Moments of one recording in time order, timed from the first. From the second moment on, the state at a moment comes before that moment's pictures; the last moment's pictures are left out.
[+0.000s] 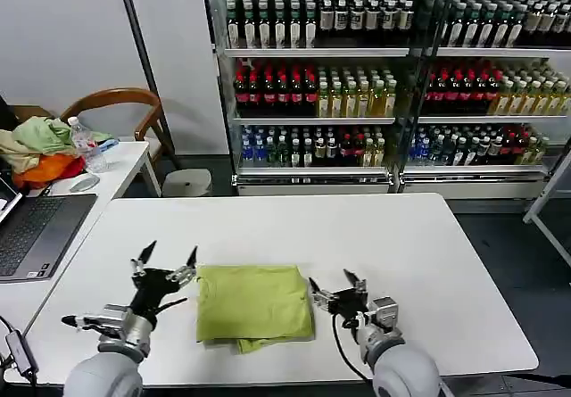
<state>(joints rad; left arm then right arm) 1.40 -1.10 -0.53 -2.10 -0.34 0.27 -0.15 -1.20 1.15 0.12 2.05 0.59 -0.53 0.25</state>
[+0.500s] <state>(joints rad) 1.43 -1.10 -0.60 -2.09 -0.34 0.27 -0.16 -1.14 1.17 0.06 1.96 0.80 -0.57 0.24</state>
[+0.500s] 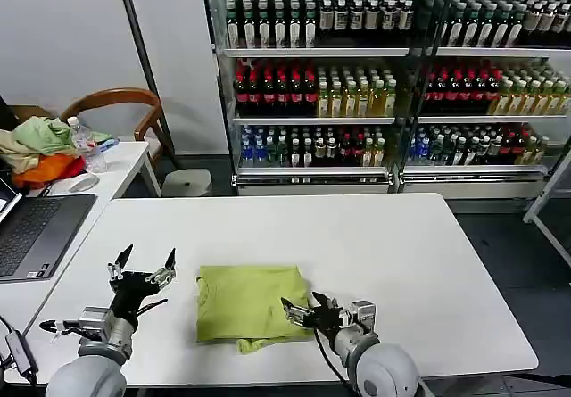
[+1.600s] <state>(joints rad) 1.45 -1.12 -0.60 -2.04 -0.32 0.26 -0.18 -0.94 1.25 0.04 1.75 0.80 -0.58 0.15</state>
